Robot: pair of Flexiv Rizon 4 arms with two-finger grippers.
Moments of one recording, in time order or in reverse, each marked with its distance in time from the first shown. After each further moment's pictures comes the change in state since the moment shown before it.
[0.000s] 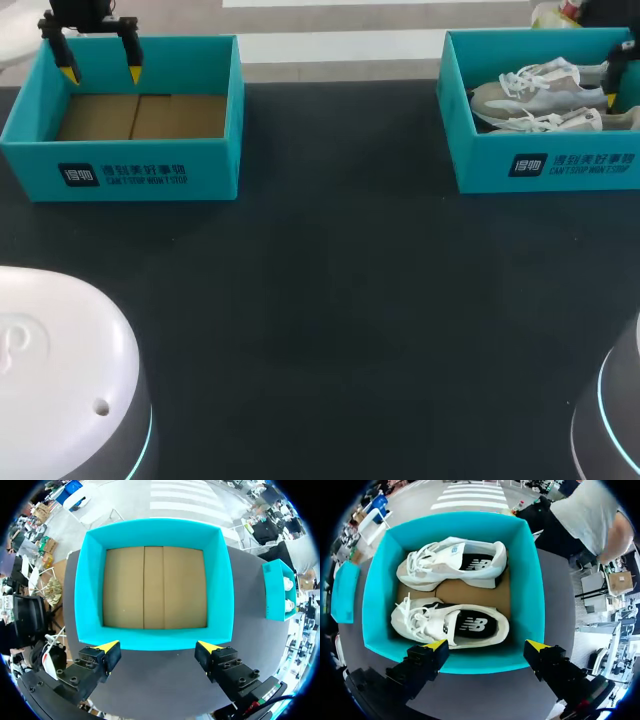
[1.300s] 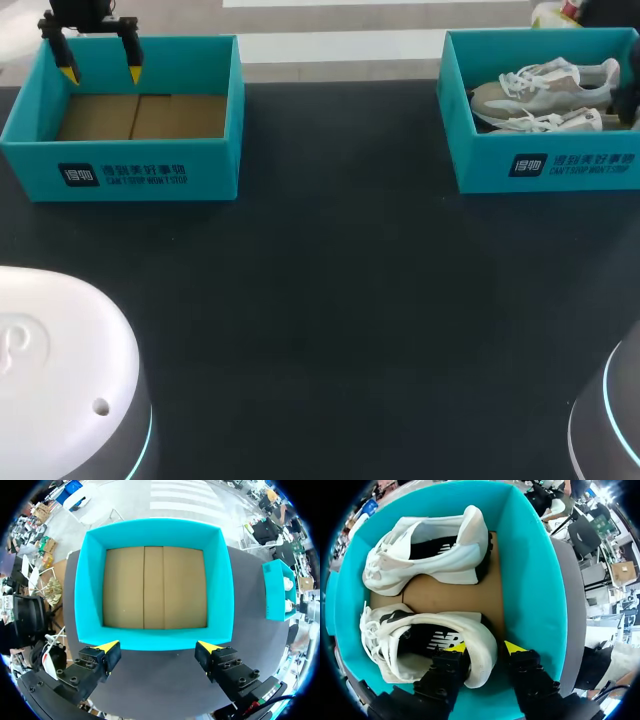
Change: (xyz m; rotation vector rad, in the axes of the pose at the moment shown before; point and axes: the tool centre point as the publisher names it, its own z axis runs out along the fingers) left arm 0.000 0.000 0.000 0.000 0.000 0.000; right arm -0.026 0.002 0.087 0.033 0.003 0.065
